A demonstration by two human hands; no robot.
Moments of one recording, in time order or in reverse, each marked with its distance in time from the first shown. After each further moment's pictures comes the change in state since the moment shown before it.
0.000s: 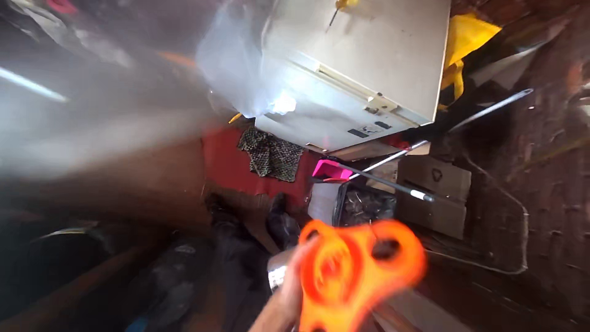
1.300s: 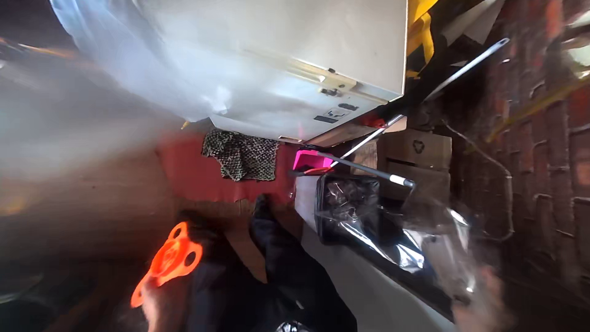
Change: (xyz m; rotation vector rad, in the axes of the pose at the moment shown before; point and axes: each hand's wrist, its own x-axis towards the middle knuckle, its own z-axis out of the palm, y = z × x) left_hand -0.034 0.086 -0.259 0.601 1.262 0.528; right_hand -0.035 0.195 -0.222 0.563 1.537 0.007
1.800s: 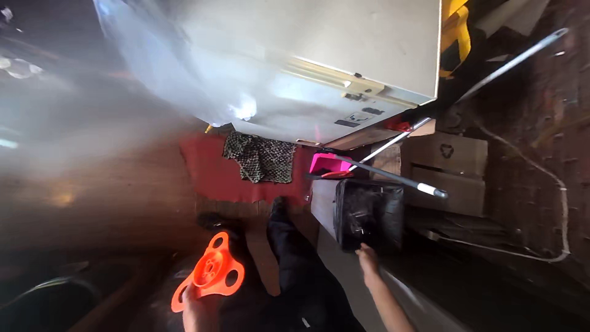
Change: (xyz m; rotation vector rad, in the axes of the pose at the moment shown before) left_hand -0.046 -0.002 -0.002 -0.031 -0.021 -0.032; right_hand -0.085 0.174 0.157 -0.705 -0.638 0.336
